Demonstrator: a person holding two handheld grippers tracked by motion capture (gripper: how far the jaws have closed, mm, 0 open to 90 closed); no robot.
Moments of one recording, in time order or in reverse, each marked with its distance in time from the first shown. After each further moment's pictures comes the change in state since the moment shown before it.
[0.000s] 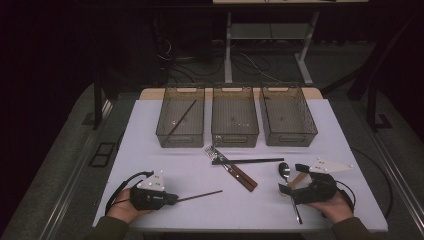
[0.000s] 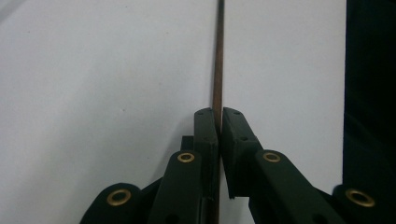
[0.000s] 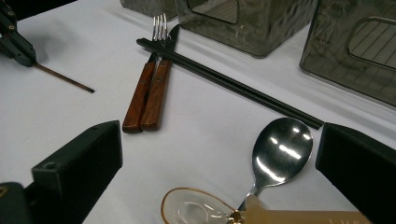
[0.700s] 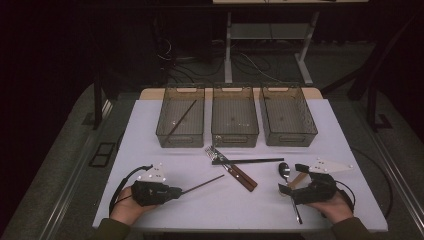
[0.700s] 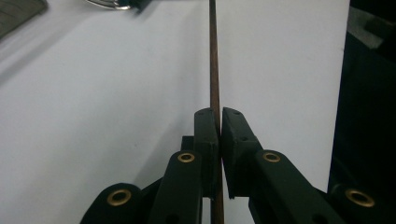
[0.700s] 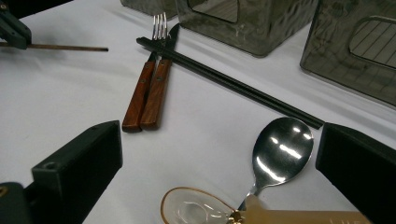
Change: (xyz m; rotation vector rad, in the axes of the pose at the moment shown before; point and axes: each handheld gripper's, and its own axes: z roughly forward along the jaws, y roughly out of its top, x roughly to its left) left arm -0.004 0.021 -0.008 -0.084 0.050 -0.116; right arm 0.001 0.000 0.000 0.003 -0.001 0.003
